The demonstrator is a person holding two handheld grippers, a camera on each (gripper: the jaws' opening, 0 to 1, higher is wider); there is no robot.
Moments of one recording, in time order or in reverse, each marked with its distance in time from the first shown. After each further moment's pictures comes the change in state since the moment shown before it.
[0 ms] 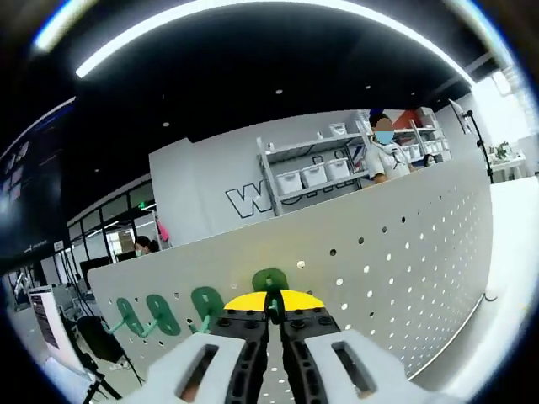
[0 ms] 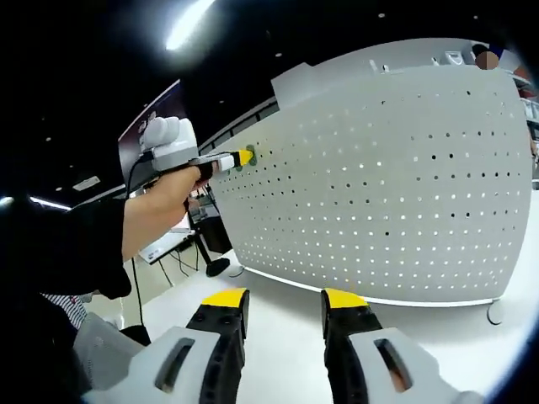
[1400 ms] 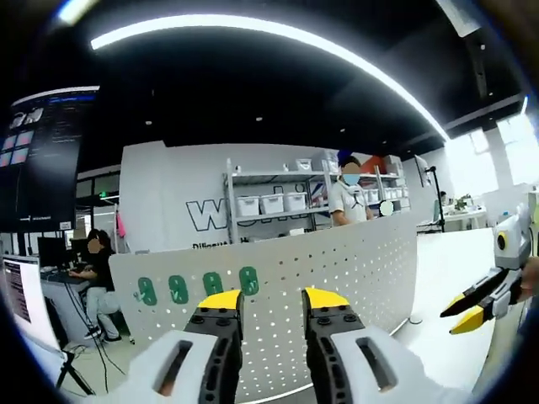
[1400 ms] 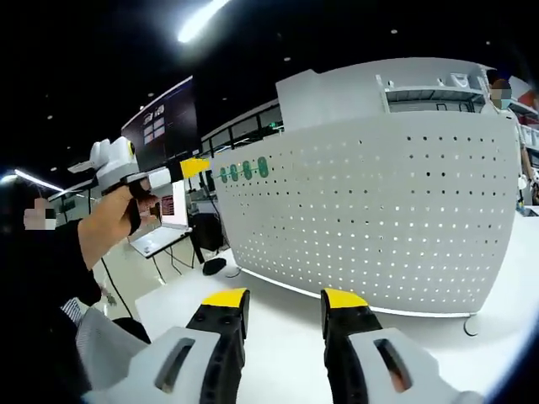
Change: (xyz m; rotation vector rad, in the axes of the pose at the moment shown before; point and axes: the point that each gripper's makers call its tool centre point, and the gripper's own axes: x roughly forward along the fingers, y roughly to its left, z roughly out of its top) left arm -0.138 0.010 0.024 -0.199 -0.106 -0.267; right arm -0.030 0.029 0.021 -0.098 -0.014 -0.057
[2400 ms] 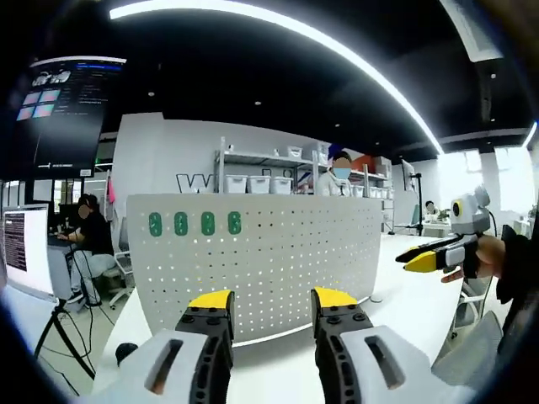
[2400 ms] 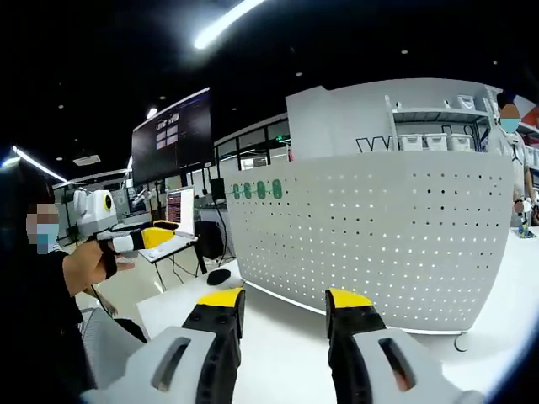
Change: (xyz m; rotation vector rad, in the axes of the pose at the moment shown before) left arm -0.103 -0.025 -0.057 -0.120 0.109 -0.070; right arm -0.022 0.018 0.024 -0.064 -0.071 0.004
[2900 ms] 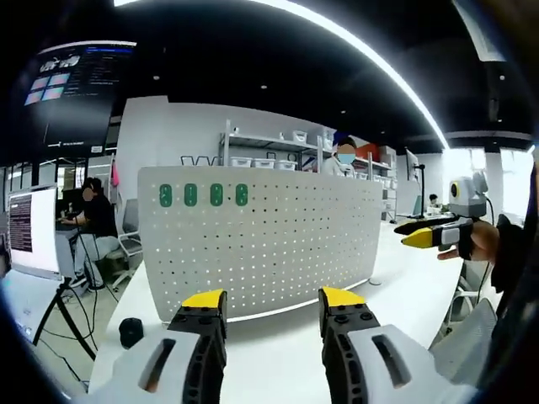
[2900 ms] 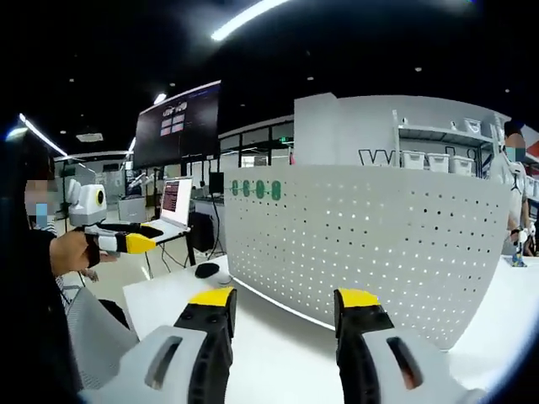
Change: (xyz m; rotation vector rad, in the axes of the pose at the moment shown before) left arm -0.024 0.003 -0.024 -0.031 0.065 0.018; right arm -0.003 -0.003 0.004 -0.128 -0.013 -0.029
